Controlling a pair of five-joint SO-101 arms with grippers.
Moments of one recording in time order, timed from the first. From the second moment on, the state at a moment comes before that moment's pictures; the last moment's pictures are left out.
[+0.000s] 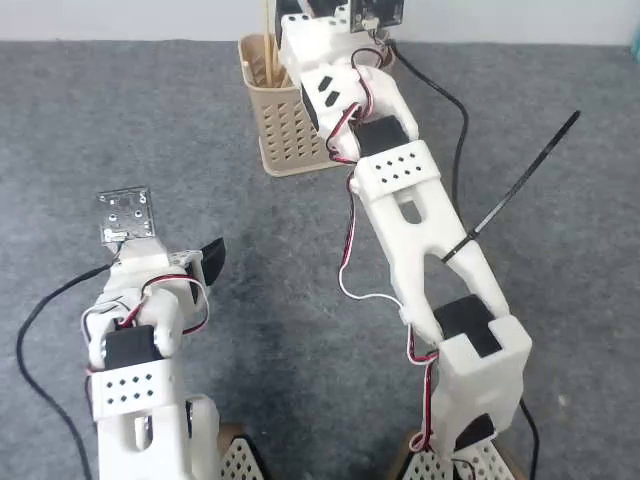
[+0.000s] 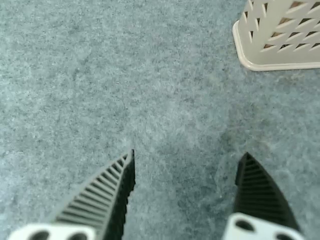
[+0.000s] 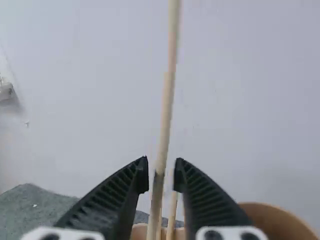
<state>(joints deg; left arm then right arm) -18.4 -64.1 73.7 49.4 3.3 -26.3 18.5 -21.0 7.9 -11.1</state>
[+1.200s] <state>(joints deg) -17.1 -75.2 79.7 47.5 3.3 -7.6 -39.2 3.5 83.9 -17.9</state>
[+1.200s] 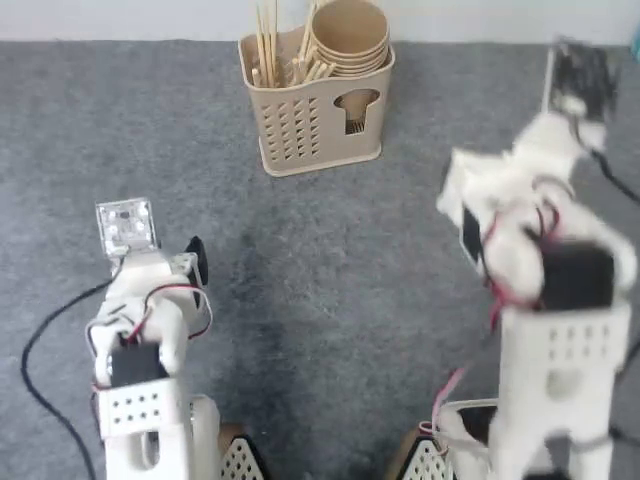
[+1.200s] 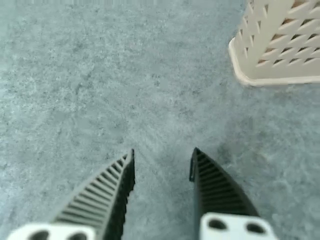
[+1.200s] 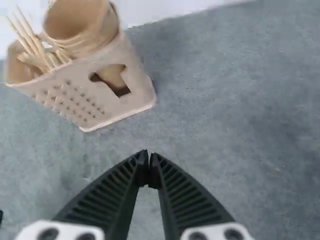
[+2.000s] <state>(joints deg) -6.9 -102.9 96.0 61.8 -4.2 -0.9 -89.1 76.4 75.6 -0.2</state>
